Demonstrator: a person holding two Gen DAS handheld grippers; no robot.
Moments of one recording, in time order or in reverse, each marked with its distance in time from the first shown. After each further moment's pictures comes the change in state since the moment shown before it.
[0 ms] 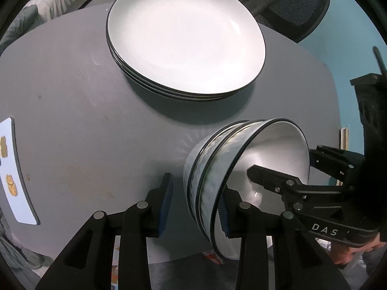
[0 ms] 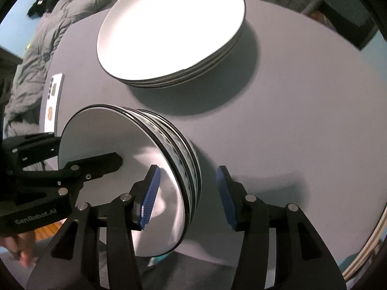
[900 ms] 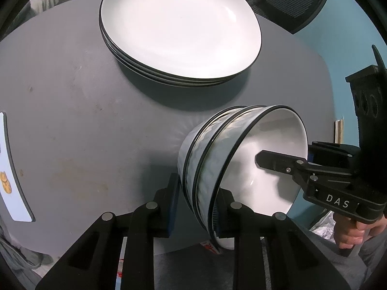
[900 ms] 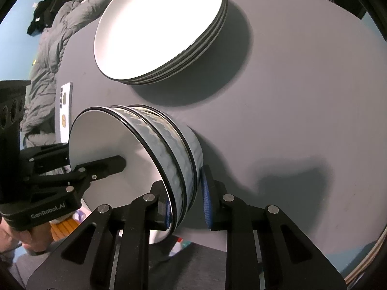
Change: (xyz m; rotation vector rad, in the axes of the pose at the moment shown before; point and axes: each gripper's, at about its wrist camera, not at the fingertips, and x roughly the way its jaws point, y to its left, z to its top) left arm 0.007 -0.006 -0.005 0.016 0.063 -0.044; right arm -0.006 -0.018 -0.007 0.066 0.029 0.106
